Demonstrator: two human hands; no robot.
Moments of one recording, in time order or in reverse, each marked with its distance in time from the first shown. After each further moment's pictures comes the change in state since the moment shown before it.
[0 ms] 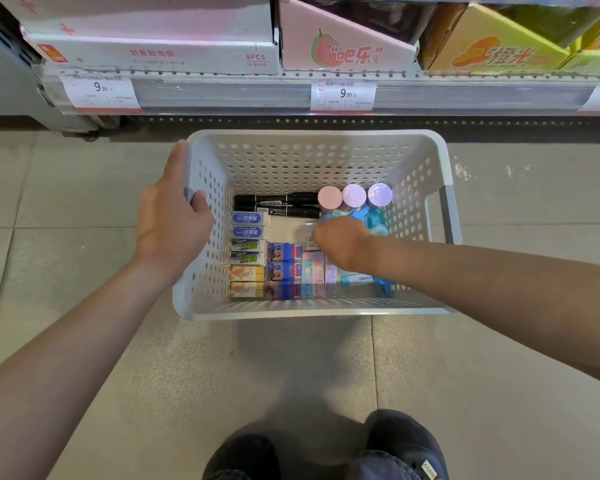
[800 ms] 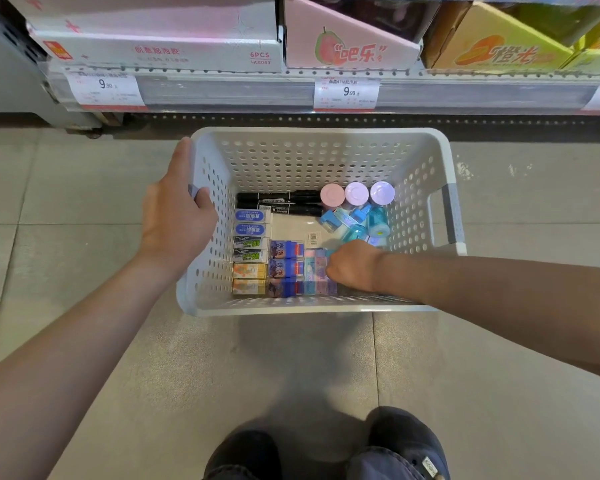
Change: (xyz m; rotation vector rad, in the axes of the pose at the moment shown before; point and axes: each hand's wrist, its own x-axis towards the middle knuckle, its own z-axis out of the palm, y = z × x) left_hand 0.001 -0.001 0.001 0.010 -0.004 -0.012; right_hand -0.006 0.001 0.030 -0.172 -0.182 -0.275
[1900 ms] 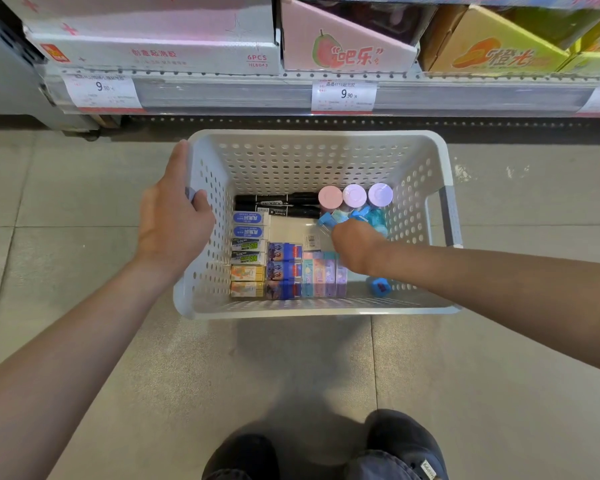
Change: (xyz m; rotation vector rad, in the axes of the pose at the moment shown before) left_hand 0.001 -0.004 0.002 -0.024 0.003 0.012; right_hand -0.012 0.007 -0.021 0.047 0.051 0.282
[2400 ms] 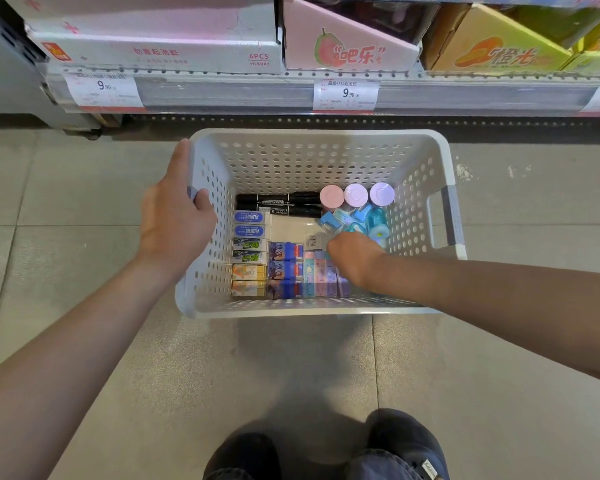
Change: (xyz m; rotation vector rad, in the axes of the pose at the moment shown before) left_hand -0.001 0.004 -0.001 0.014 -0.007 -0.026; right_hand -0.002 -0.012 0.011 0.007 0.093 0.006
